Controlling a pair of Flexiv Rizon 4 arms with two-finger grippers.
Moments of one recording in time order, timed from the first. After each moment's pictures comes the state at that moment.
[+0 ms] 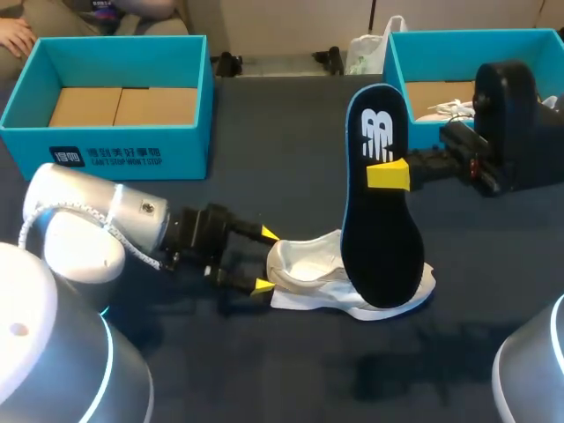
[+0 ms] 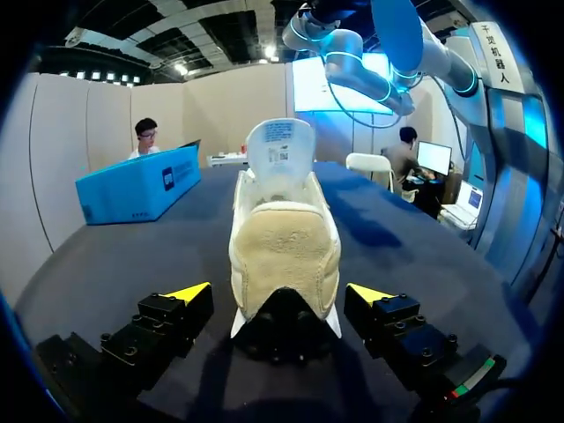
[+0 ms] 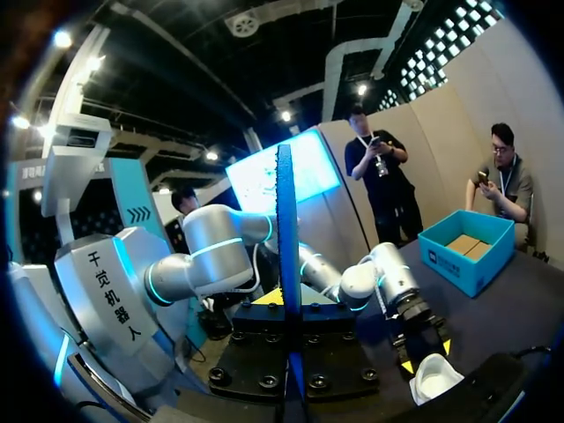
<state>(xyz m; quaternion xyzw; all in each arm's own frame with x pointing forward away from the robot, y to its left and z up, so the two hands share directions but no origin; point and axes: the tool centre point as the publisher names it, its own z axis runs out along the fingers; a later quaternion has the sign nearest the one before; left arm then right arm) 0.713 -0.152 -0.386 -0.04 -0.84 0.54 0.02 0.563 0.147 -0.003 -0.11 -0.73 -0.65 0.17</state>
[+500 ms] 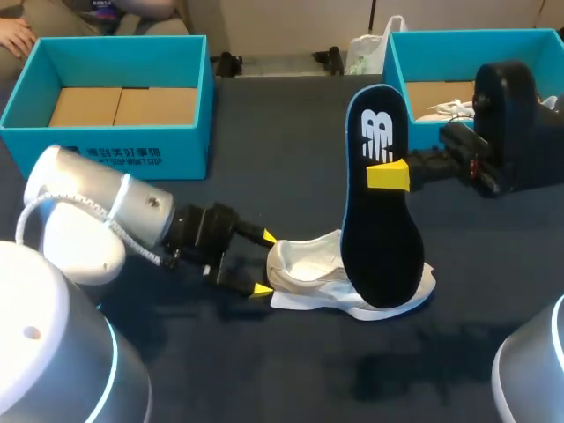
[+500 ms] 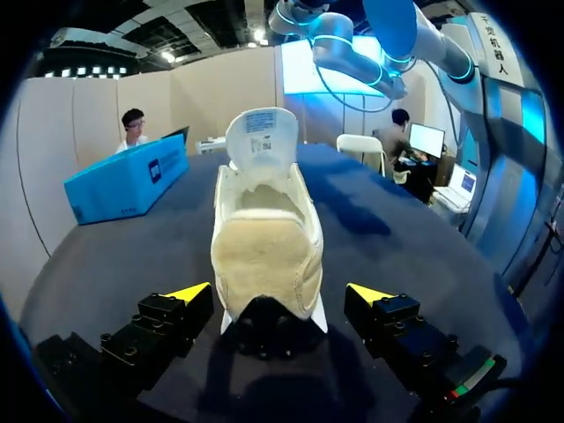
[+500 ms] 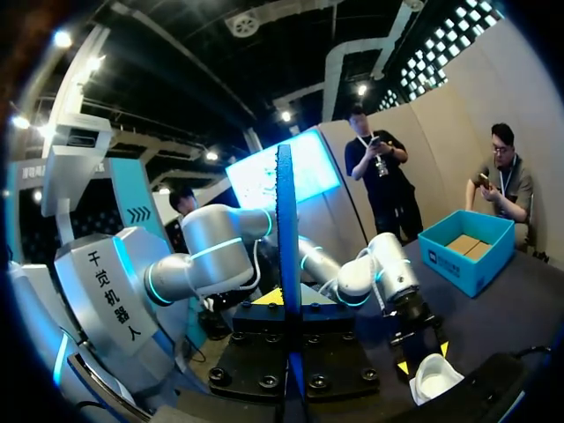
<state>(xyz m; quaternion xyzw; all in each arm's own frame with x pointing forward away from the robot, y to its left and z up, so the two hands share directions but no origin) 0.704 -0.150 -0.380 -0.07 -0.88 0.48 0.03 0.563 0.147 -0.004 -0.11 -0.73 -0.65 0.17</state>
